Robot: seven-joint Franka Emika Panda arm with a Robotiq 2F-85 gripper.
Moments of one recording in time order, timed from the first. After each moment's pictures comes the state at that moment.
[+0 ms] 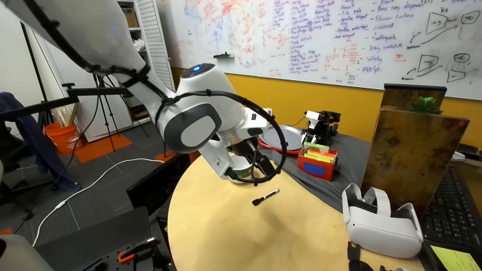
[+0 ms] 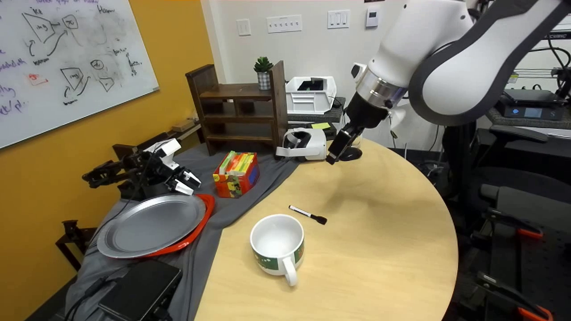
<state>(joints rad) 0.04 0.07 0.02 -2.59 0.00 3.12 0.00</state>
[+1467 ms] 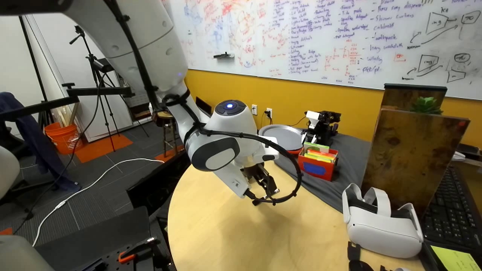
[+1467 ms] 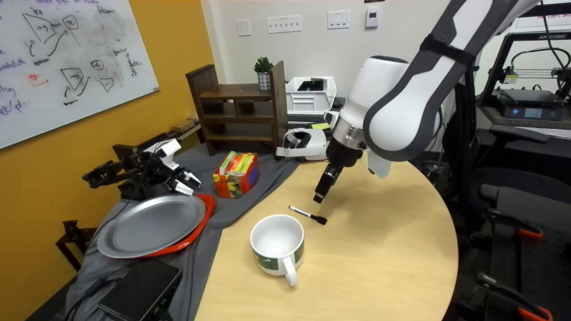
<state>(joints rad) -0.22 0.40 0.33 -2.42 0.12 3.13 -0.26</state>
